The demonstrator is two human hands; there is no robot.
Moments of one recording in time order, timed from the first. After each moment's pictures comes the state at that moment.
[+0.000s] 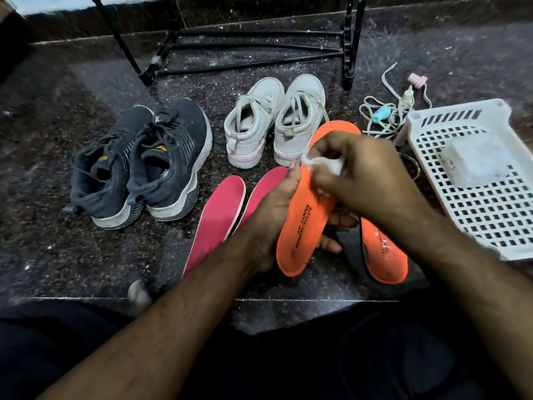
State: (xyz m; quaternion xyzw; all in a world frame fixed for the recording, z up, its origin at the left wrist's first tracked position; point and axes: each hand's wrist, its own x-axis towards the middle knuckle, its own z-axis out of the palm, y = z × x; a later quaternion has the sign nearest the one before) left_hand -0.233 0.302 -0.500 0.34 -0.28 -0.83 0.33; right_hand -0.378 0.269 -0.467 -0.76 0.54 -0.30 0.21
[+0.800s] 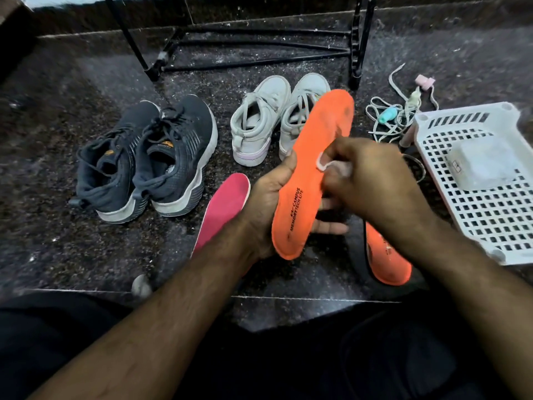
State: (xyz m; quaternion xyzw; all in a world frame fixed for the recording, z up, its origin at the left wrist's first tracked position) left_hand -0.221 0.292 -0.494 0.33 -0.23 -0.83 0.39; right_hand -0.374 0.273 -0.471 -0.74 0.60 -0.25 0.17
